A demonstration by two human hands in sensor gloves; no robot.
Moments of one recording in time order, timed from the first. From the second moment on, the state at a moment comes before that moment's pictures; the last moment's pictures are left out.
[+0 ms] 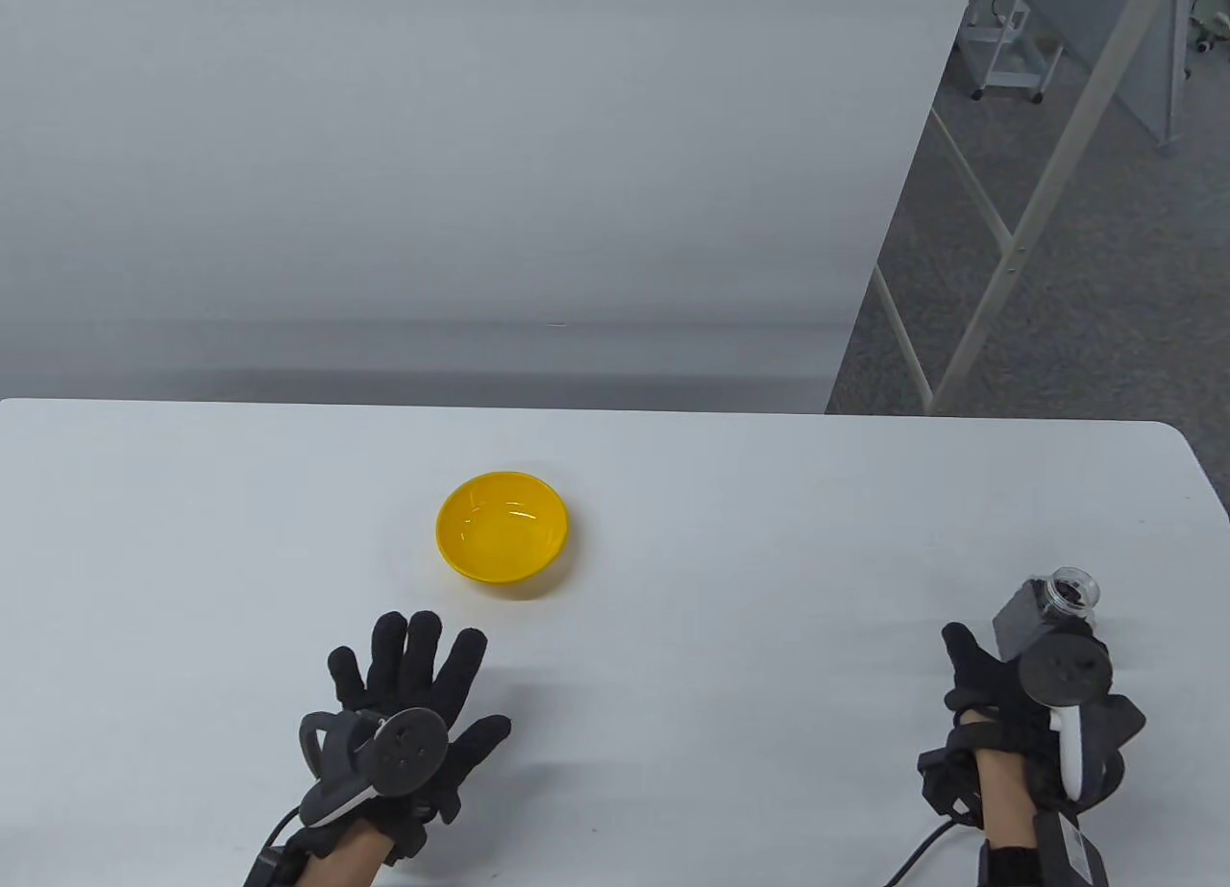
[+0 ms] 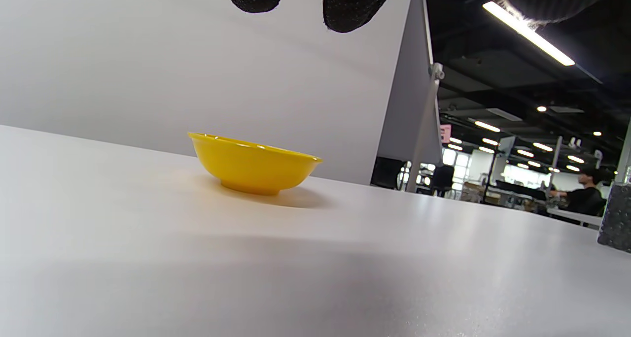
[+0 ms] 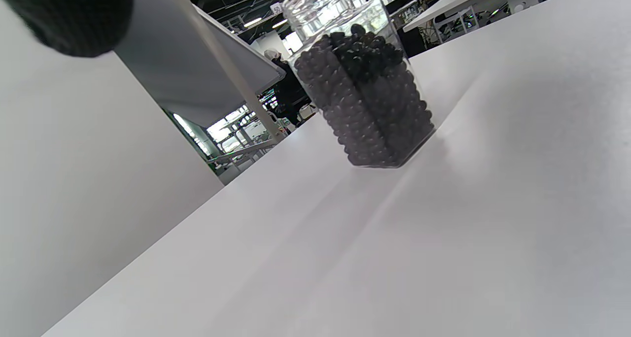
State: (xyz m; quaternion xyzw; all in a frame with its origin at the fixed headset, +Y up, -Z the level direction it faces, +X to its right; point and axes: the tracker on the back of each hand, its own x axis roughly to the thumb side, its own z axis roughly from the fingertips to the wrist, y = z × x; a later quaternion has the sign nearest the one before) left_hand -0.211 -0.752 -0.272 0.08 -0.15 0.10 0.98; right_hand 0.369 -0.745 -0.305 -0.35 -0.05 0.89 0.27
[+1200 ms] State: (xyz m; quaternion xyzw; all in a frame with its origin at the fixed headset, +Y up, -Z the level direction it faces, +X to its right) left_hand -0.214 -0.759 -0.278 0.07 -0.13 0.06 0.99; right_hand 0.446 -0.795 -0.345 -0.40 0.01 0.82 0.41
